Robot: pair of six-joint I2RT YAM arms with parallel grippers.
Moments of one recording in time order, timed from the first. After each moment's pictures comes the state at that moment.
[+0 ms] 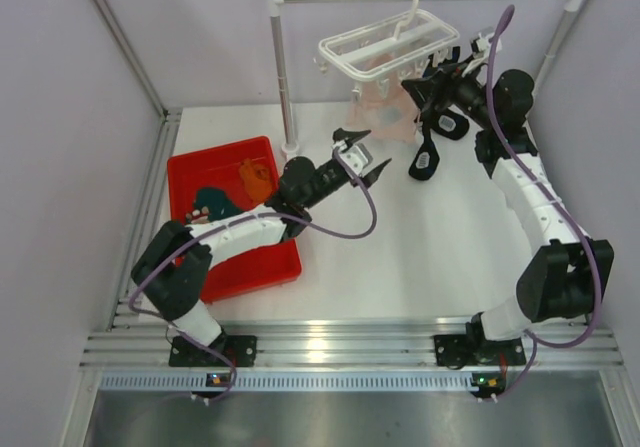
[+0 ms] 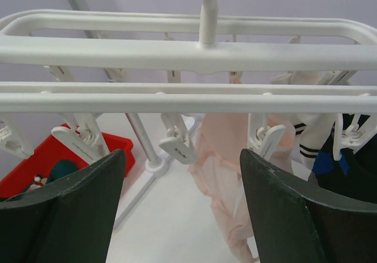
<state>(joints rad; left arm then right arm) -0.76 1.58 0.99 0.82 0.25 0.35 0.11 1.50 1.36 0.30 -0.59 0.26</state>
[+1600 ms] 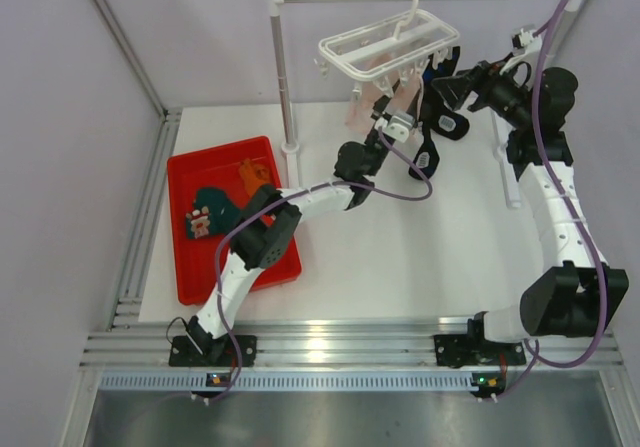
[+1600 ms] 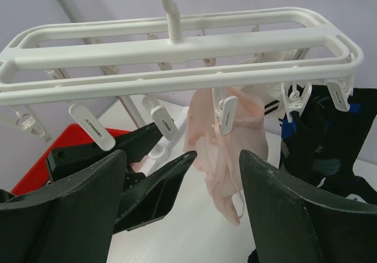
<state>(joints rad) -0.81 2.32 1.76 1.28 -0.11 0.47 -0.05 1.40 1.38 0.13 -0.69 0.33</state>
